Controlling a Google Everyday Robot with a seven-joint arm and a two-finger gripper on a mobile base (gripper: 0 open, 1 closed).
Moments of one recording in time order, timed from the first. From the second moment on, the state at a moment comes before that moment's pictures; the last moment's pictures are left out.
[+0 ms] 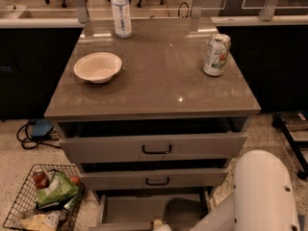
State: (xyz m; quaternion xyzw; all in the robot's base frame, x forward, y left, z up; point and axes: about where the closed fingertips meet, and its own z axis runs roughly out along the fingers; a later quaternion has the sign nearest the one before) arm 0.319 -0.018 0.201 -0.73 0.68 -0.04 0.09
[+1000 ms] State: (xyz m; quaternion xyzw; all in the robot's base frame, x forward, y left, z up) arm 0.352 -0.056 0.274 -0.72 0.67 -0.09 0.14
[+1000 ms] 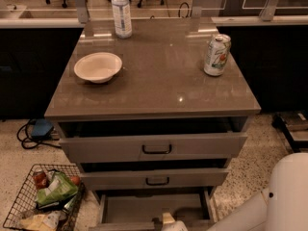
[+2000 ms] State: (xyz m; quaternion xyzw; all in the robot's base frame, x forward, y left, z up) arm 0.358 -0.059 0.271 -0.72 0.67 -0.09 0.15
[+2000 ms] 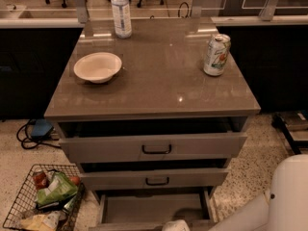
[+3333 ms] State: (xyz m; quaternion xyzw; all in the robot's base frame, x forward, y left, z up) arm 0.476 -0.130 0.239 -0.69 0.69 -0.12 0.18
